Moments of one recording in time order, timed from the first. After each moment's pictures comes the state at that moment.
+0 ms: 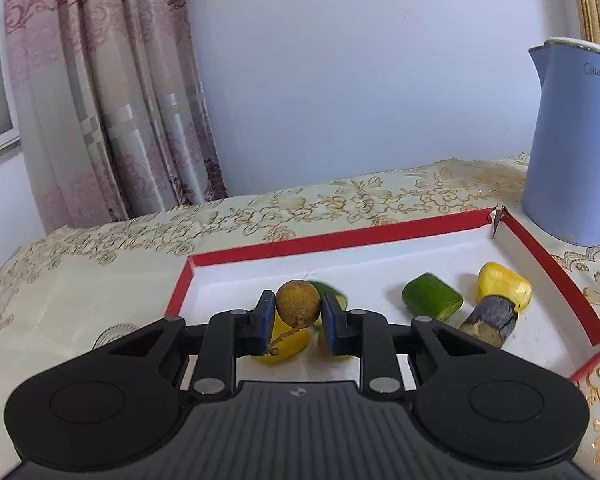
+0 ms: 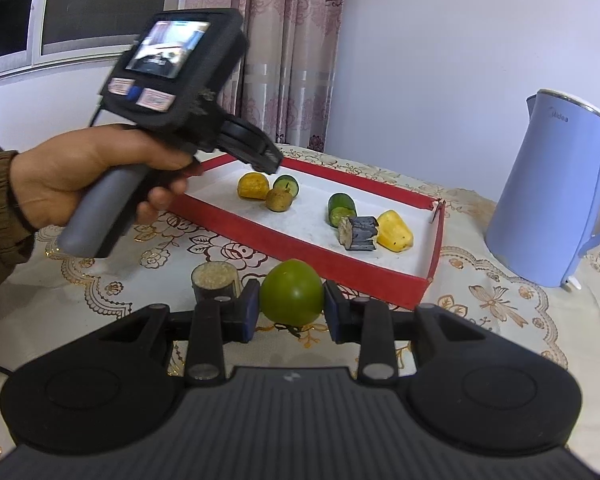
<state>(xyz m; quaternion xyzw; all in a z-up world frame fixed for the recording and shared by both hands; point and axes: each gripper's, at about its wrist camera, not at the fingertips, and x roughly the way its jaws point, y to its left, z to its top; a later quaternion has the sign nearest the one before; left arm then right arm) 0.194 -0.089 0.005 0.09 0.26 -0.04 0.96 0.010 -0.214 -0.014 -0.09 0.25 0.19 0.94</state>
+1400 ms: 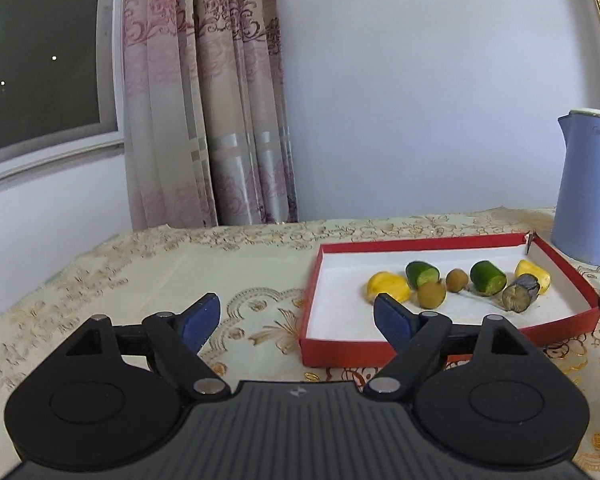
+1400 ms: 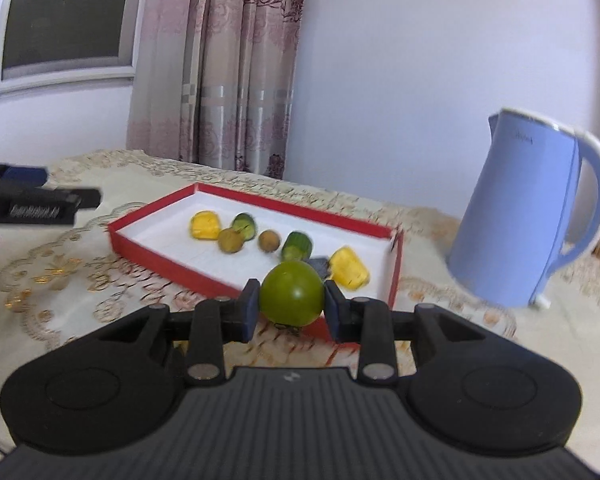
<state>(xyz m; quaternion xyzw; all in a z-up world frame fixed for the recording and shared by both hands) 0.062 -0.006 0.013 0.04 0.17 0.04 0.98 0.053 -0.216 0.013 -0.09 0.23 0.12 0.96</state>
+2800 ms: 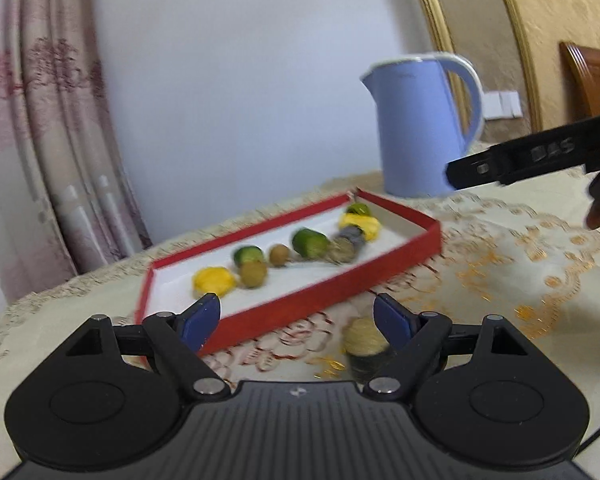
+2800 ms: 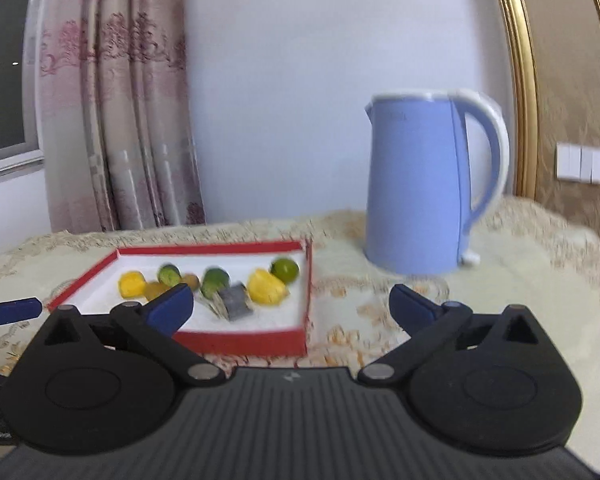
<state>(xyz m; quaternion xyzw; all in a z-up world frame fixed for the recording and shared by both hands) 0.030 -0.070 -0.019 0.16 0.16 -0.19 0.95 0.025 -0.262 -0.002 0.05 0.19 0.00 0.98</state>
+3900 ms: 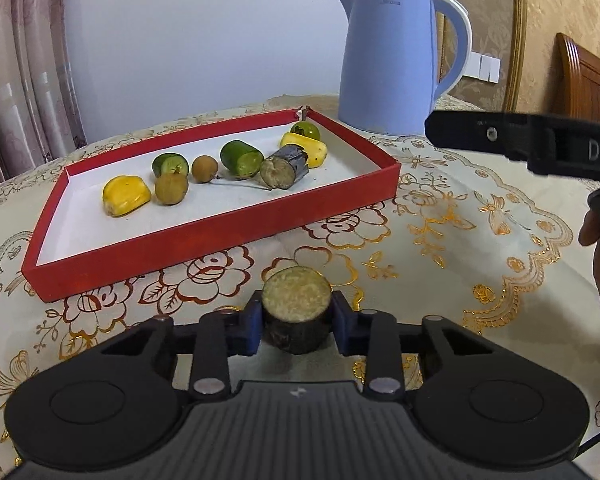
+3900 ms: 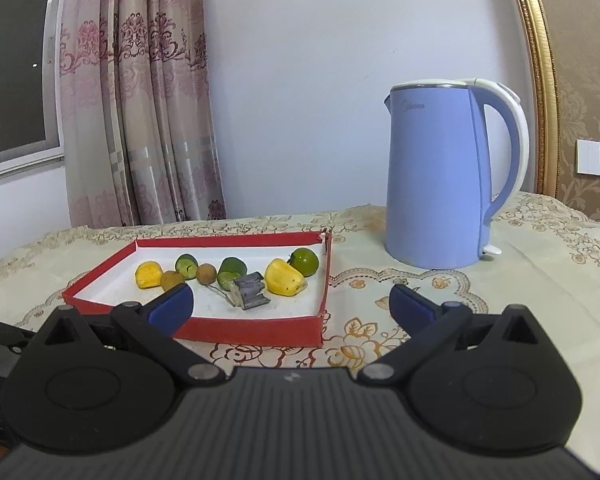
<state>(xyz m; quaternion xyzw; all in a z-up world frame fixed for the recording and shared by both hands) 0.068 -0.085 -0.041 0.09 0.31 -0.26 0.91 0.019 -0.258 -0.009 0.05 0.18 0.04 0.98</state>
